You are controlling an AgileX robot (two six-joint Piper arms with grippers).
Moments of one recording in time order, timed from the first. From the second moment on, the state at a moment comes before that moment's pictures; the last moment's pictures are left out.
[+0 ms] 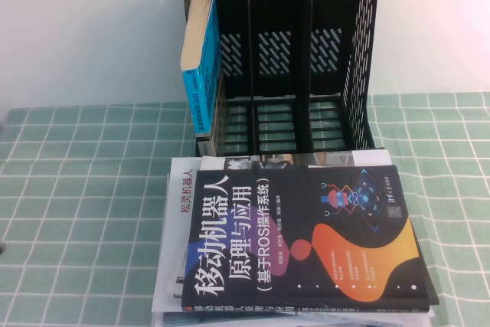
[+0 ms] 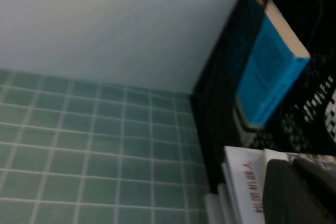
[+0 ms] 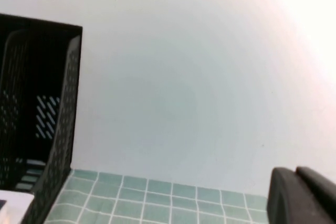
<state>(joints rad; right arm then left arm) -0.01 0.19 -0.22 -0.08 0.08 -0.08 -0.05 0.51 -0.53 -0.33 0.40 -0.01</state>
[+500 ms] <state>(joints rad) 0.00 0.90 -0.32 -0.98 -0.69 0.40 -0.14 1.32 -1.07 -0.81 0.59 0.47</state>
